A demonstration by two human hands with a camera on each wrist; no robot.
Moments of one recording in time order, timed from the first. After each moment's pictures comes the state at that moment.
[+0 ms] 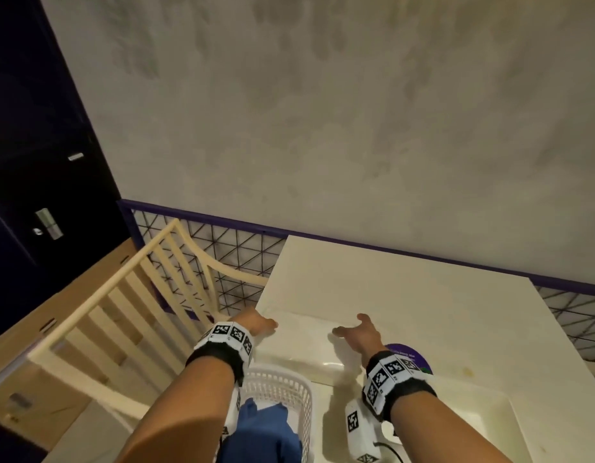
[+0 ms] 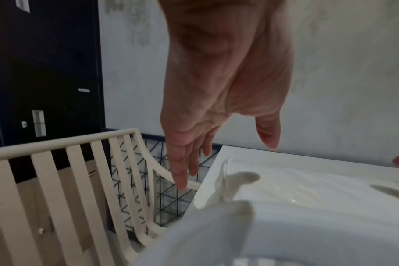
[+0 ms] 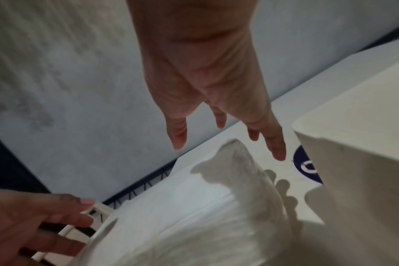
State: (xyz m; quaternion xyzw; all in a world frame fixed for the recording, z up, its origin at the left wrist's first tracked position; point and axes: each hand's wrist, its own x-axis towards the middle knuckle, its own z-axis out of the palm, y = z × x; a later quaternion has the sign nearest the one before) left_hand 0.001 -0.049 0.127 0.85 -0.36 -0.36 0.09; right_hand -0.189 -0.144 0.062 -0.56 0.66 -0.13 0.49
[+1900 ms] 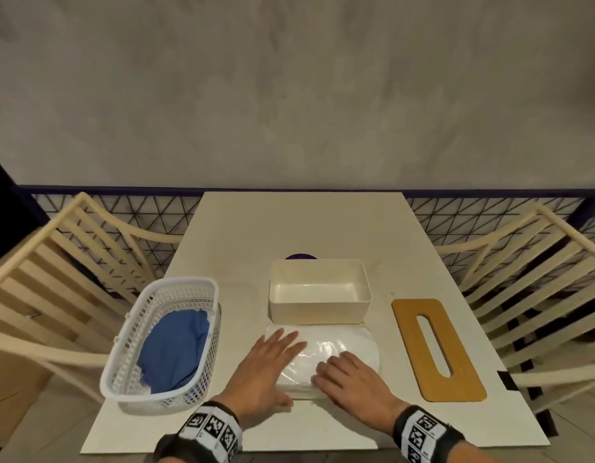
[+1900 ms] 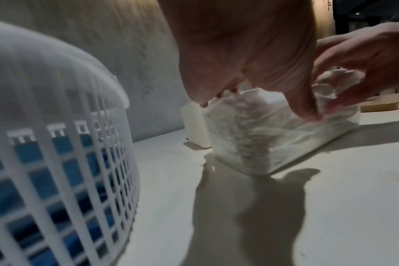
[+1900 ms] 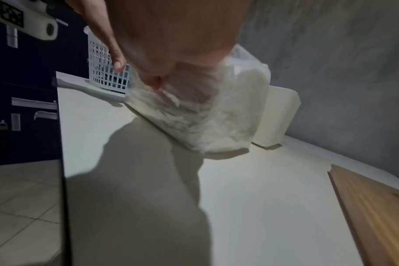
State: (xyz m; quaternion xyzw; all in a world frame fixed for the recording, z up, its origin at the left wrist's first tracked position) left_hand -0.242 0.125 0.012 0.59 -0.79 -0.17 0.04; right_hand -0.471 0.082 -0.005 -0.97 0.20 -0.10 -0.09
